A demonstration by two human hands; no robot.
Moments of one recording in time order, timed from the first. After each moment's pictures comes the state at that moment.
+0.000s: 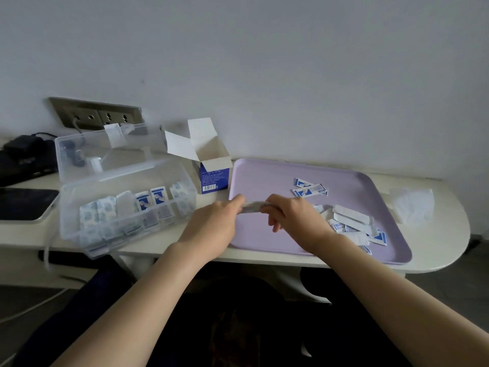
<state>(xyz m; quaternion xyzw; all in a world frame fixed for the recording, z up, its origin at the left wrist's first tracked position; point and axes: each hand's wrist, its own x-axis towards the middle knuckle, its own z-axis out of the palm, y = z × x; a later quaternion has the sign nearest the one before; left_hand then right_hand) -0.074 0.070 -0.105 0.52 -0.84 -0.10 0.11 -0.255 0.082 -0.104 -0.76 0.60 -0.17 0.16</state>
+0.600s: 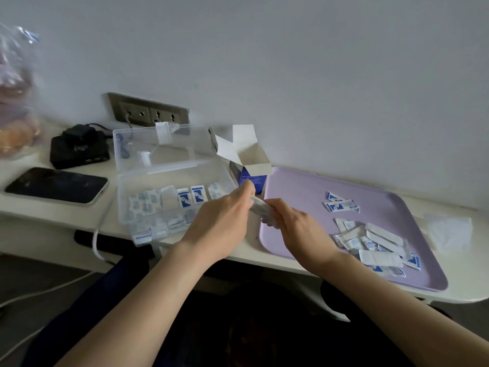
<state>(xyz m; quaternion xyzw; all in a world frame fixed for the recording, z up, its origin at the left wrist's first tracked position) -0.016 0.087 -0.079 0.55 -0.80 -0.10 0.21 -0.191 0.089 -0.106 -0.82 0.53 -0.22 0.10</state>
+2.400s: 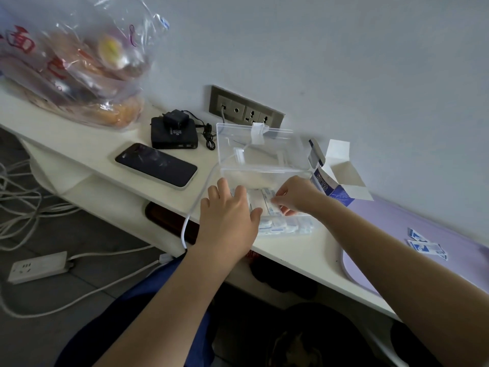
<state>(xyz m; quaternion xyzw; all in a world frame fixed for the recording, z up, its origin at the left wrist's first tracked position) 0.109 0.093 -0.095 0.73 -0.65 -0.09 0.16 -0.023 -0.024 -0.098 -0.71 0.65 -0.02 0.27</state>
